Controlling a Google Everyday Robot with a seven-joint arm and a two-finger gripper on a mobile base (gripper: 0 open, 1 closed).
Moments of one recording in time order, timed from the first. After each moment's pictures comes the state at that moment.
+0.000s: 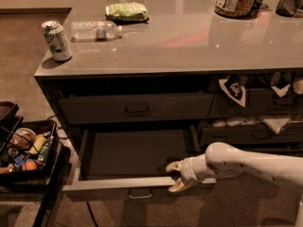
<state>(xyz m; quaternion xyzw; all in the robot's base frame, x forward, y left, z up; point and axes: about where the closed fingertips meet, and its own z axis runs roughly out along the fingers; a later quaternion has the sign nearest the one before) 0.497 -0.089 0.429 -0.72 0.61 0.16 0.29</state>
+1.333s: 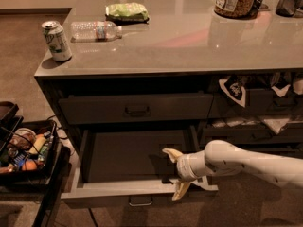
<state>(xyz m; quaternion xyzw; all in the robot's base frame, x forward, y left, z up) 0.503 -0.074 0.455 -0.74 0.57 0.14 0.33</state>
